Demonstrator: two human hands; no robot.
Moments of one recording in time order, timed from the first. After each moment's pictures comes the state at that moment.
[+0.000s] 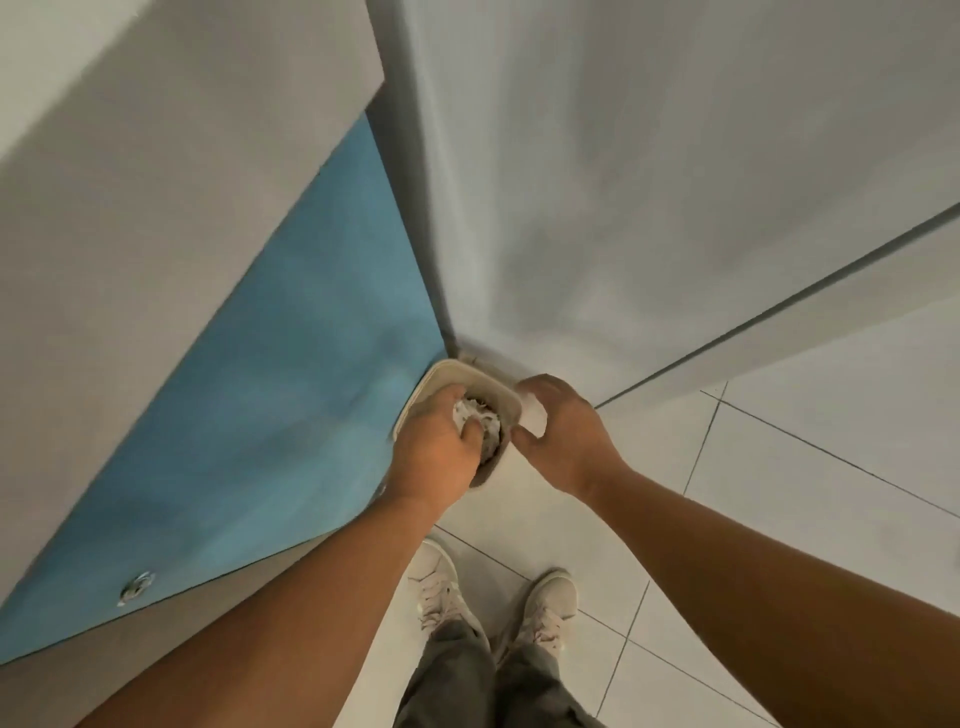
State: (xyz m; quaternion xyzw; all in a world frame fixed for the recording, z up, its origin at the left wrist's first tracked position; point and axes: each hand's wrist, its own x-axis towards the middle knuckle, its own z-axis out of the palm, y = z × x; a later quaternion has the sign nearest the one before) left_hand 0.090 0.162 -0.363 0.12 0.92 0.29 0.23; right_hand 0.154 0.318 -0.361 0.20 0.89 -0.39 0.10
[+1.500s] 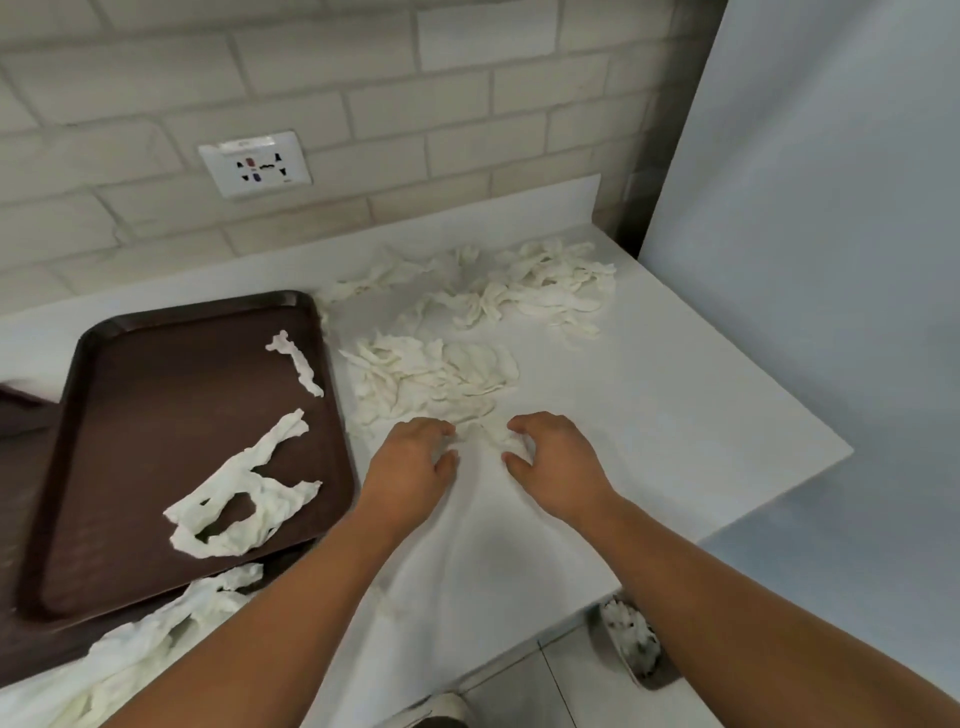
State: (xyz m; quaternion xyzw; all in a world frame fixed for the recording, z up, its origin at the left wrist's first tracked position) left_hand 0.067 -0.270 -0.017 -0.03 0.96 0.27 -0.03; right_hand 0.019 -0.064 -0.009 -0.18 0.94 -0.30 0.06
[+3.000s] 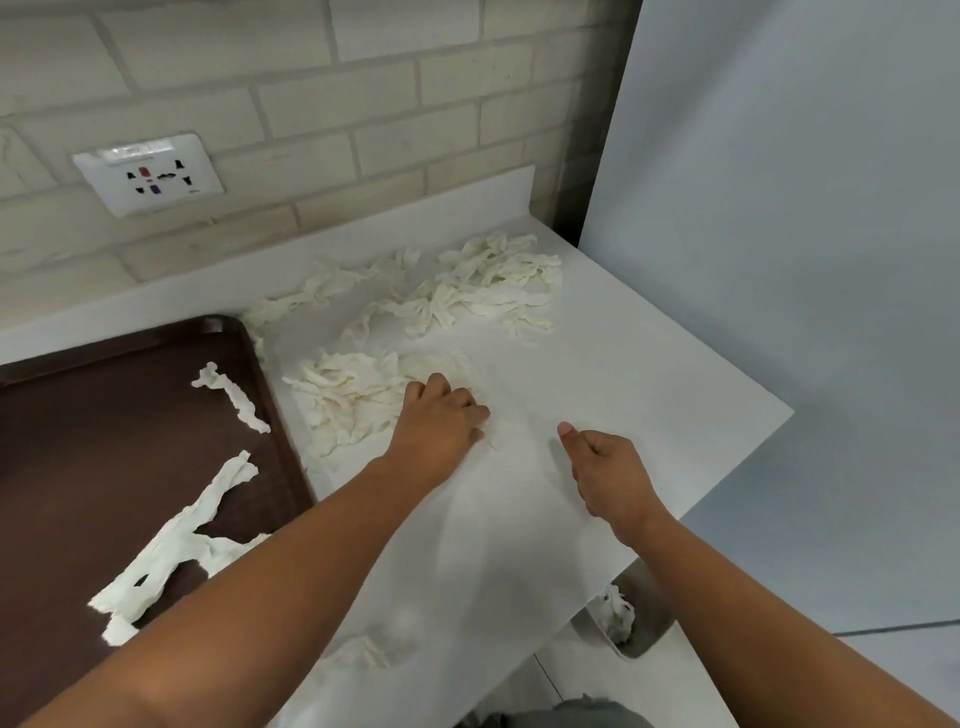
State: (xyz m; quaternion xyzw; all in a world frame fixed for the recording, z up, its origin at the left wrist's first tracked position) left_hand -0.027 -0.237 -0.020 0.21 0.98 0.02 -0.05; right_hand 0.034 -0.017 0.004 0.13 0.81 -0.57 0.08
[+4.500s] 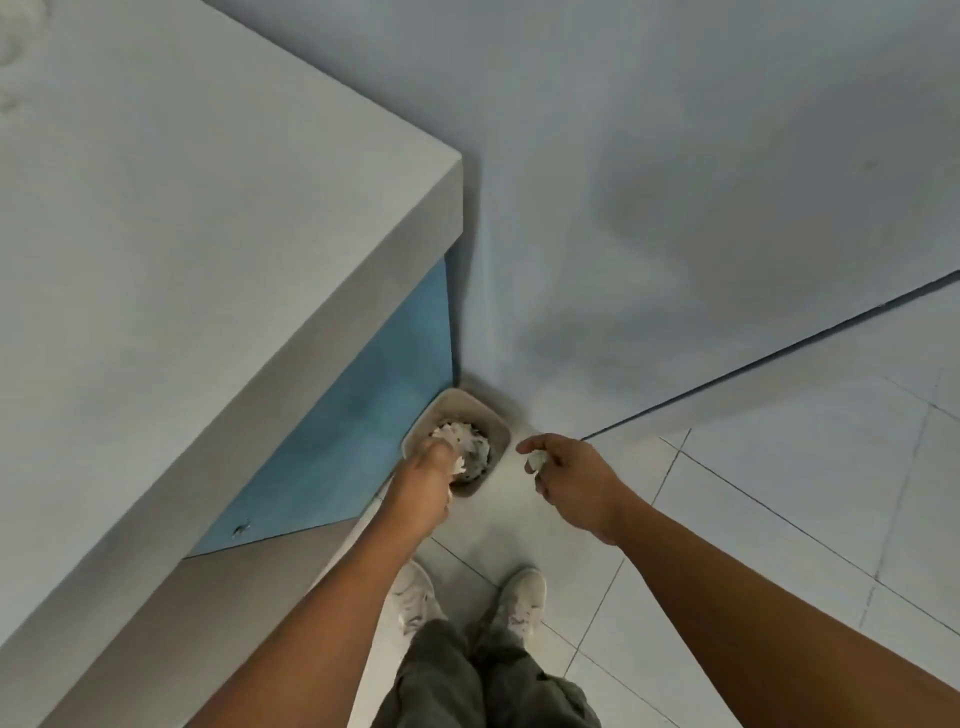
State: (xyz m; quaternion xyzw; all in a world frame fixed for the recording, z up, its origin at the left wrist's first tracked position) left_hand 0.118 0.129 -0.222 -0.18 0.76 0.50 0.38; right_hand 0.174 0.315 -0.216 0.32 0.72 -0.57 0.23
